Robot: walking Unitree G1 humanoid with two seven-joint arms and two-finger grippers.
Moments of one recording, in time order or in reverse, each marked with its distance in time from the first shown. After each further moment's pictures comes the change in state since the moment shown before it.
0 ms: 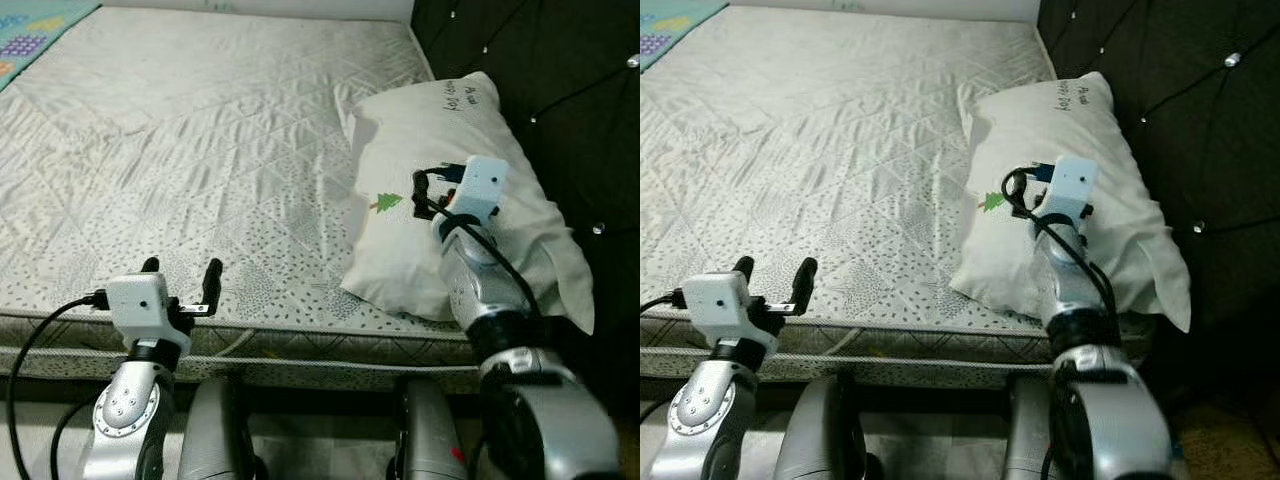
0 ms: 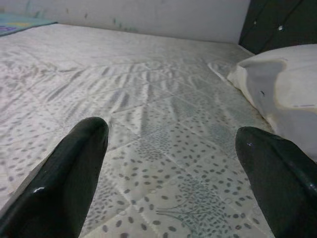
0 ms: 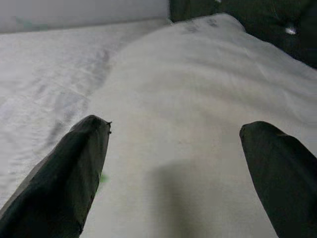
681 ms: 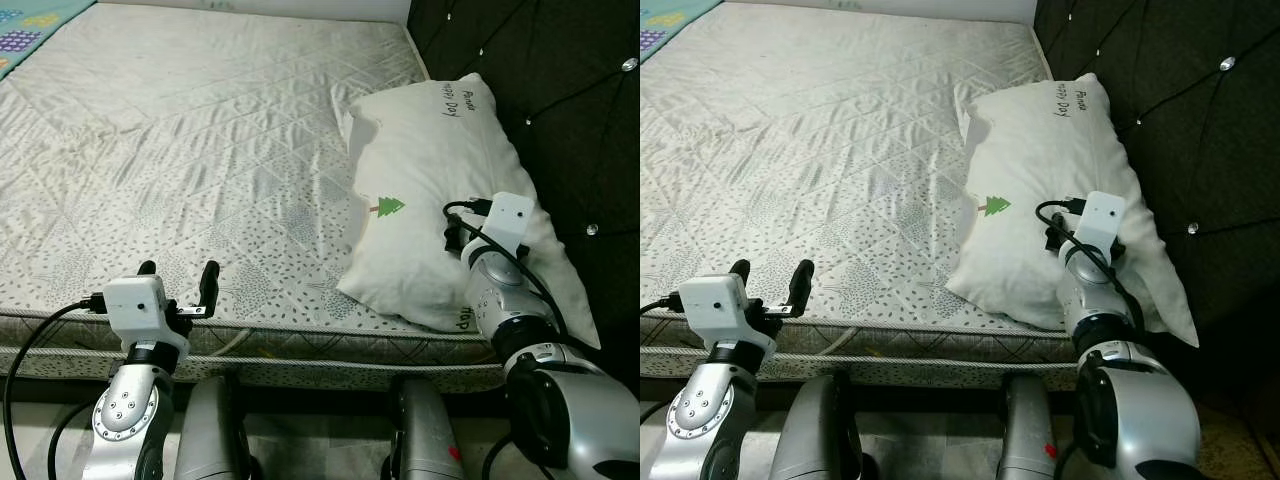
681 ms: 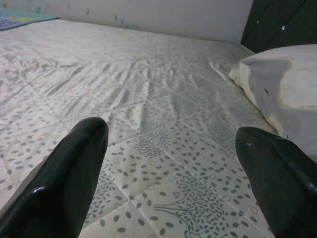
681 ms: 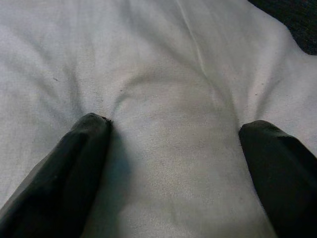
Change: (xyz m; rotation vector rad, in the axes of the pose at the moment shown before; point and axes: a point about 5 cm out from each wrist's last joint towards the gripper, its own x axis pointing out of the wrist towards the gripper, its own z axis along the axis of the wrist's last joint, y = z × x) left arm -0.001 -0.002 0.001 -0.006 0.003 0.007; right arm -0.004 -0.048 -0.035 -0.022 0.194 -0.183
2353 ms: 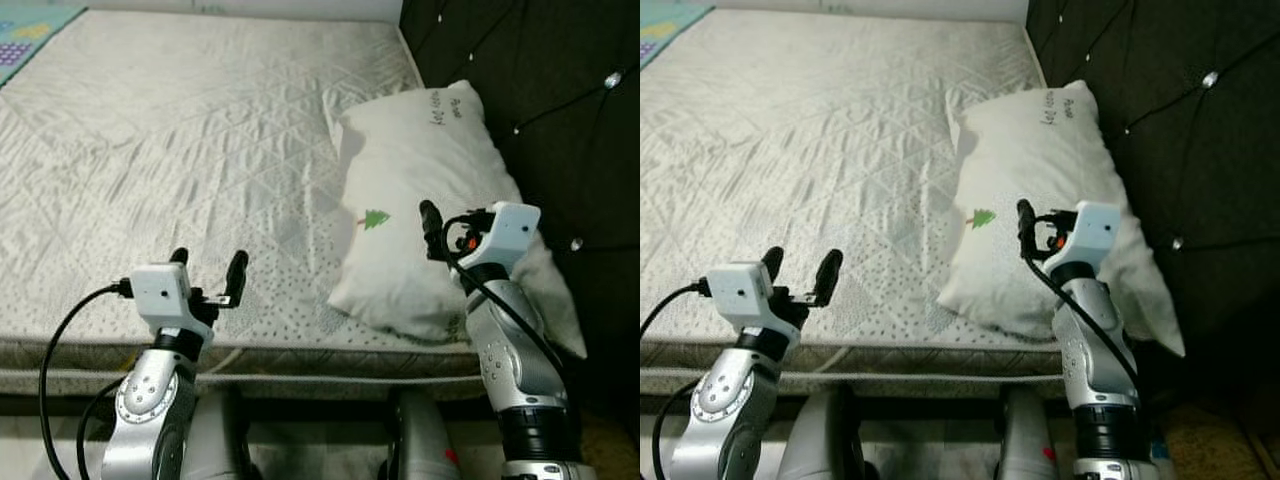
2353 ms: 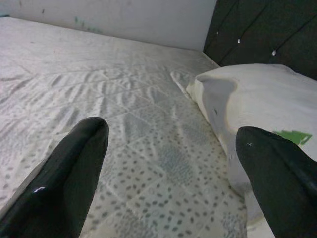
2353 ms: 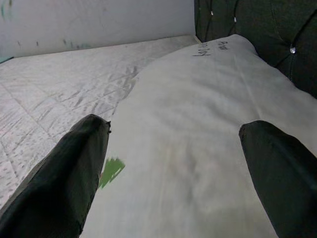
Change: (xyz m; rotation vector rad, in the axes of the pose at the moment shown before) left arm 0.013 -0.024 0.002 -0.086 -0.021 -0.123; right arm -0.070 0.019 0.012 0.065 -0.260 0.386
